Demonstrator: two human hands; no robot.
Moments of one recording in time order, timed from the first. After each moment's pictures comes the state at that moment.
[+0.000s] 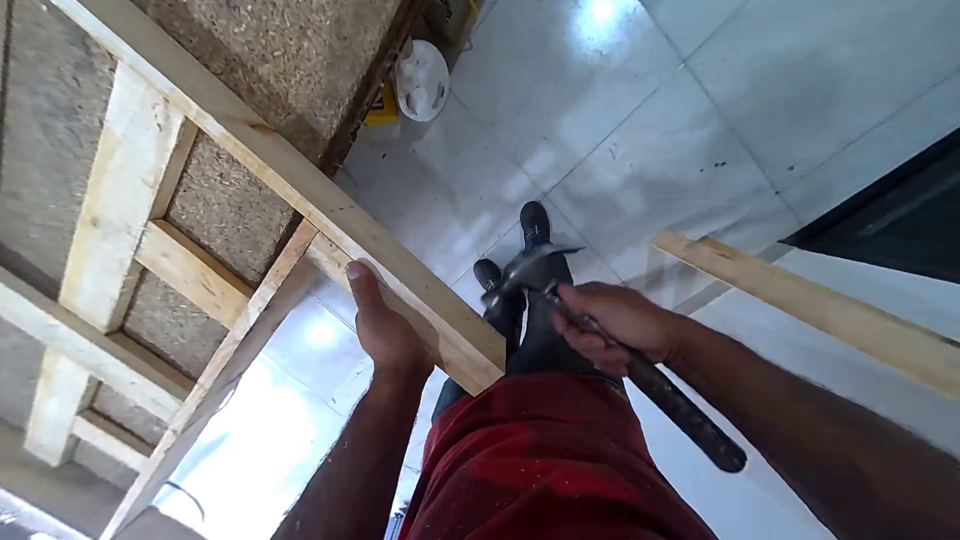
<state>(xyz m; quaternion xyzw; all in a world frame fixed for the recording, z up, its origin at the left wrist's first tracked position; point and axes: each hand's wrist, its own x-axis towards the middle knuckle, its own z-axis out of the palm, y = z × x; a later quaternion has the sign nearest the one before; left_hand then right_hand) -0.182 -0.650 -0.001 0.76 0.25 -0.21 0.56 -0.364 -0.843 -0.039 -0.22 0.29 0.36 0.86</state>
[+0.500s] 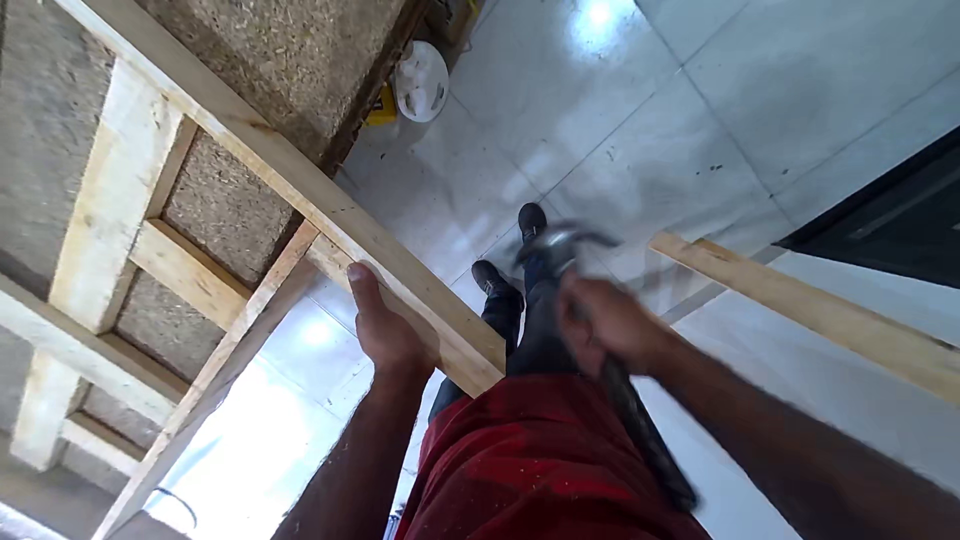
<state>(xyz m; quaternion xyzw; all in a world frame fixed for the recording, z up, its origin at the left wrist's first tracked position) -0.182 -0.647 0.000 0.76 0.26 -0.21 0.56 -0.362 -0.822 -0.027 -0.28 0.43 0.27 0.81</state>
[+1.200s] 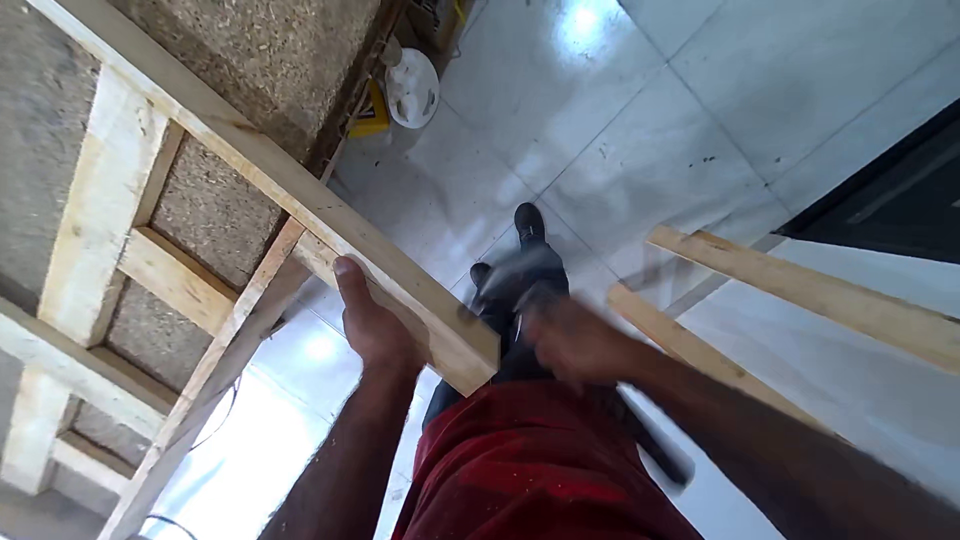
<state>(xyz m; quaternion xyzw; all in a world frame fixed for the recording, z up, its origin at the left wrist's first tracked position) -0.180 -0.639 -0.004 0.77 0.22 -0.21 0.57 -0.363 -0.794 -0.024 -0.47 0.40 0.26 0.74</state>
